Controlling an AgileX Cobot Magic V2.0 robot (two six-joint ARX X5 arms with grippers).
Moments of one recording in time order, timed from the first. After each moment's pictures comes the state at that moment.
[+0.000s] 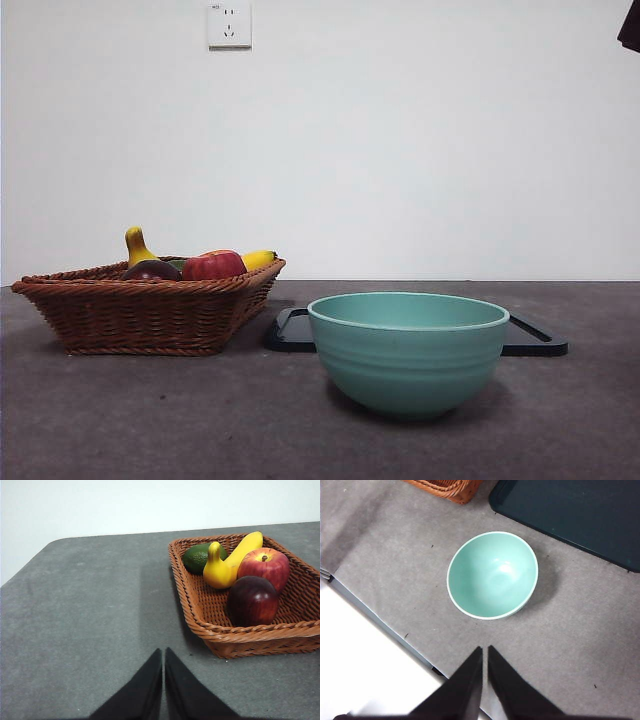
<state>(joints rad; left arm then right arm) -0.05 0.01 0.03 -0.18 0.02 0.06 0.54 0.76 0.91 -0.98 -0.29 0.18</state>
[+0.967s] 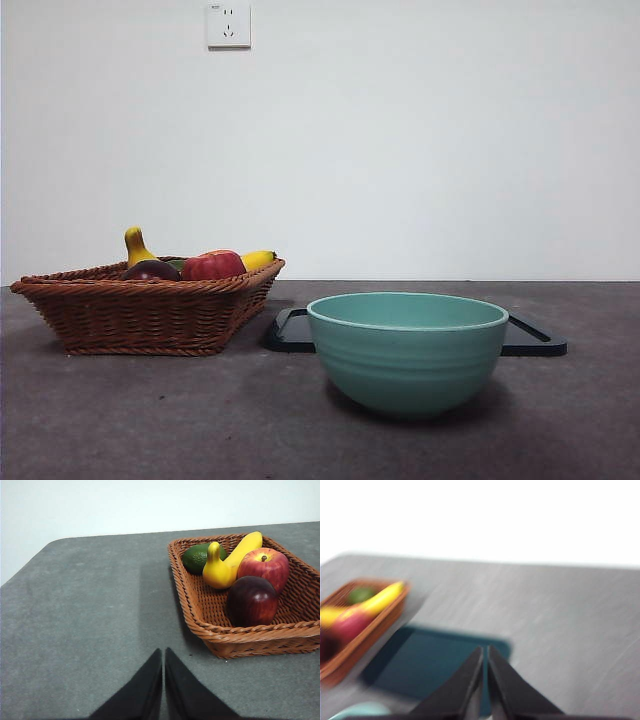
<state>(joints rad) -0.05 0.01 0.03 -0.18 0.02 0.06 0.04 0.41 0.58 -0.33 -0.23 0.08</state>
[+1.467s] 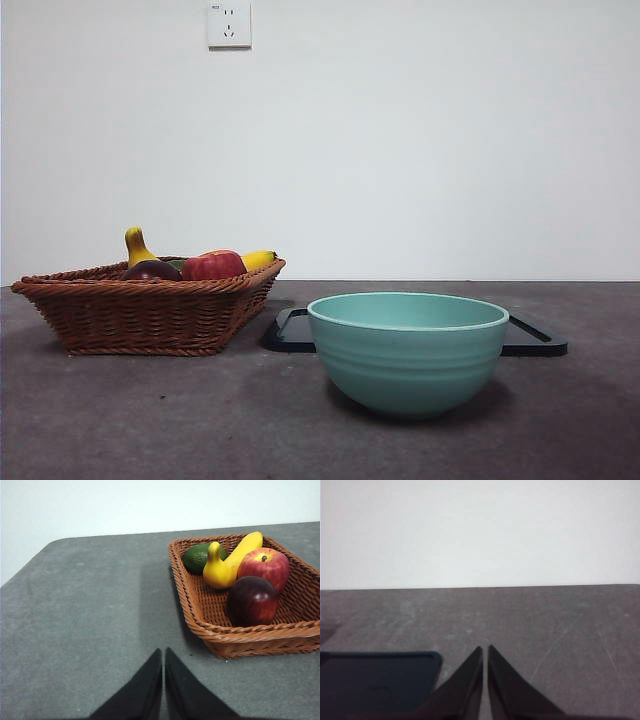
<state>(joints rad) -0.05 0.01 0.03 -0.18 0.02 0.06 -0.03 0.07 0.14 -0.05 -0.04 0.07</state>
